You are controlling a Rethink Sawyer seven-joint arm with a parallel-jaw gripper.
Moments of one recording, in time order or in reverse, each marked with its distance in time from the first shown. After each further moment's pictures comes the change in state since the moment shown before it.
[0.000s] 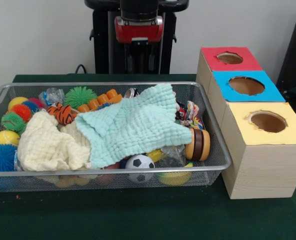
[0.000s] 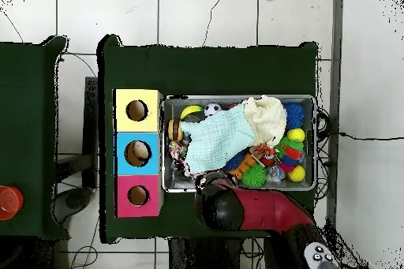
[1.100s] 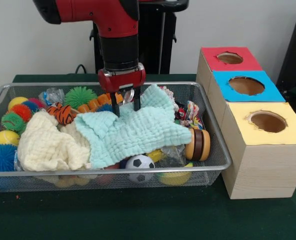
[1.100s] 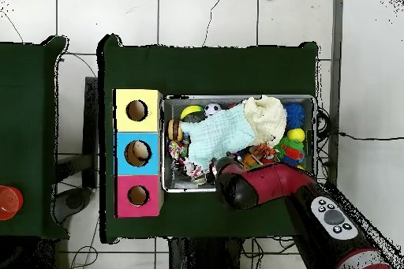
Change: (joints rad) arm -0.170 0.272 0.182 -0.204 -0.467 -0.090 0.000
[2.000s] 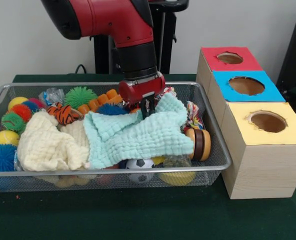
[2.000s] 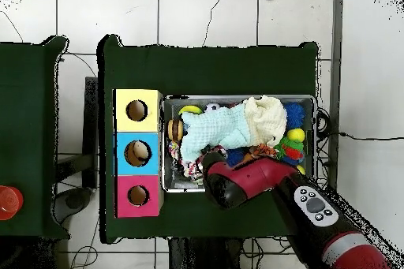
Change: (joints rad) arm 0.024 0.044 0.064 -0.015 -0.129 -0.121 0.000
